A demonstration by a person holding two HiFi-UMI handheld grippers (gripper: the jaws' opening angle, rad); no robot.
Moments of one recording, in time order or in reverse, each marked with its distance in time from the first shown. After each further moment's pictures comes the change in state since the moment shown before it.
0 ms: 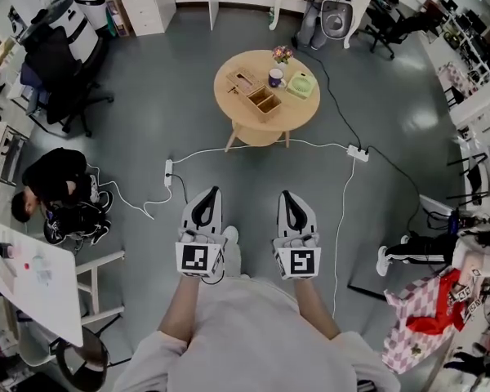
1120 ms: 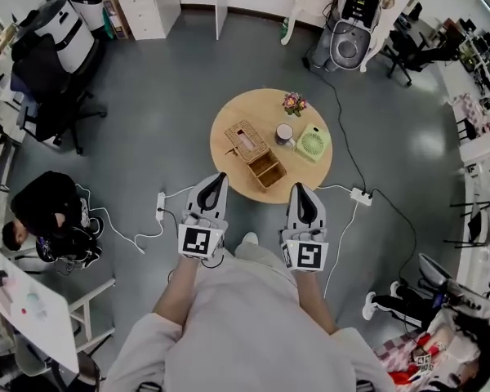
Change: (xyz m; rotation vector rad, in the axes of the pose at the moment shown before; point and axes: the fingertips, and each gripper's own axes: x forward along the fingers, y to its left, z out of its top) left arm 0.364 0.133 -0.024 0.008 -0.053 -0.043; right arm 0.344 -0.167 -0.043 -0.006 -0.034 -0.022
